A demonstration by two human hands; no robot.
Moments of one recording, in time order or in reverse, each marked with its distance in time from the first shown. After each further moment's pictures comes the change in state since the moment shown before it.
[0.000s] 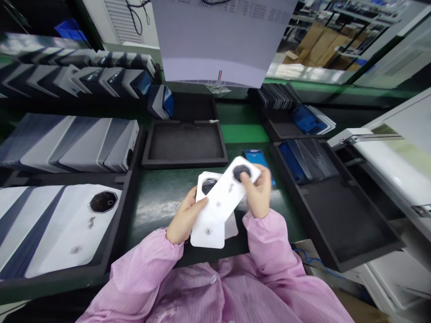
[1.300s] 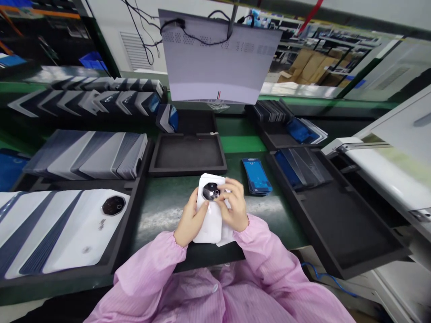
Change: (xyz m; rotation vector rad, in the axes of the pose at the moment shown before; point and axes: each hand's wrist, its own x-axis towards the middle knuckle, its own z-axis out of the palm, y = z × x) left_hand -0.002 -0.010 -0.004 0.545 0.073 0.394; right_hand -0.036 -0.015 0.025 -0.311 -0.290 -0.732
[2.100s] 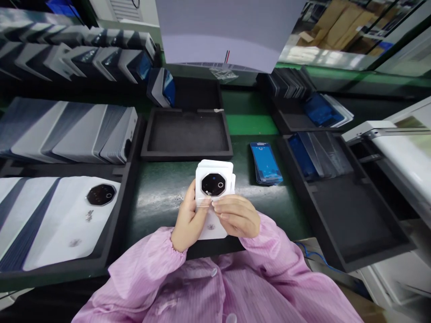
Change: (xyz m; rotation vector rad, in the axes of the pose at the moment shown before) left_hand -0.007 0.011 0.000 -0.003 0.042 0.160; right_hand -0.001 -0.009 -0.004 0.289 -0.076 -0.341
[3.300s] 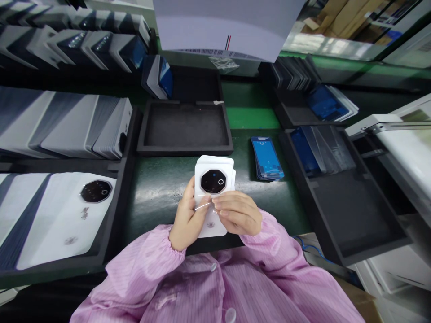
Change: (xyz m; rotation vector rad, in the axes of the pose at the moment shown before) left_hand -0.002 0.001 -0.002 0.074 0.000 0.026; right_hand 0.002 0.001 0.001 -0.015 0.016 -0.010
